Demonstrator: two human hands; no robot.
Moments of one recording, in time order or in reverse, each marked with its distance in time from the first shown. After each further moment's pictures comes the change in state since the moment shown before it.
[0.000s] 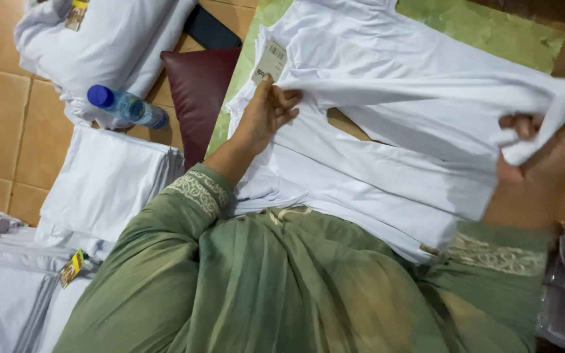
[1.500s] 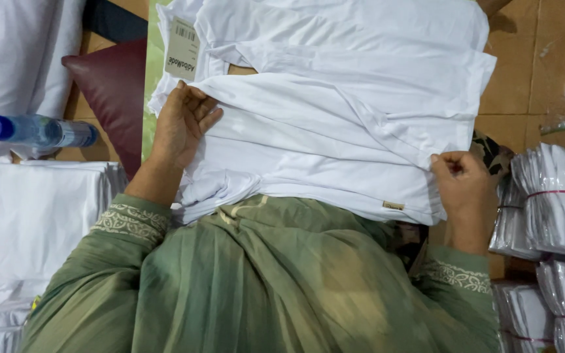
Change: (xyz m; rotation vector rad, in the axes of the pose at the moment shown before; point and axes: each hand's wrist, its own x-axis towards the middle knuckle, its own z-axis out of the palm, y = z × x) left_hand -0.029 0.005 -0.017 0.098 -0.011 -0.022; right_hand -0.119 0.026 -0.144 -1.520 0.151 -0.032
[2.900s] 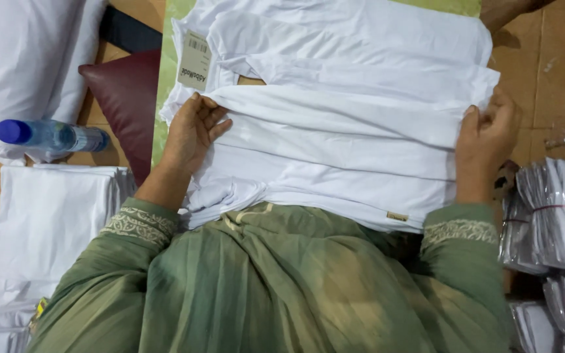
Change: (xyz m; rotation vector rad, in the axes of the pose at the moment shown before) left_hand 0.007 -0.006 -0.007 0.022 -0.023 -0.005; right_hand 0.103 -0.010 0.022 0.127 0.457 -0.551
